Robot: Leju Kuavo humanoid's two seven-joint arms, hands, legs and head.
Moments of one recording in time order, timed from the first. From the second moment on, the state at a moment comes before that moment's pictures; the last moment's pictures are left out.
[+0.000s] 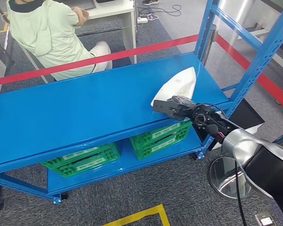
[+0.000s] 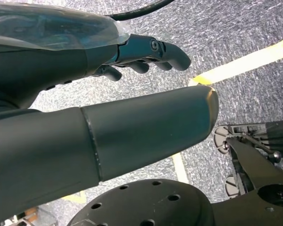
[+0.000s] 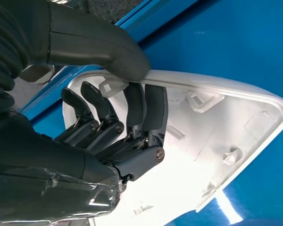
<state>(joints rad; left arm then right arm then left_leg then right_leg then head) -0.13 0.11 -1.20 -0.21 1.15 0.10 0.03 -0.86 -0.30 1.03 -0.71 -0.01 0.02 -0.02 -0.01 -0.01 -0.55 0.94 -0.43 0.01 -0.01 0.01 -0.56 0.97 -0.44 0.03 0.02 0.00</state>
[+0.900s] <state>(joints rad) -0.13 0.11 -1.20 -0.21 1.16 0.11 0.02 -0.85 -0.31 1.03 -0.72 0.00 0.03 0.00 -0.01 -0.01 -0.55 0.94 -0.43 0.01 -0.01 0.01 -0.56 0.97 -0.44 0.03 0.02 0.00</state>
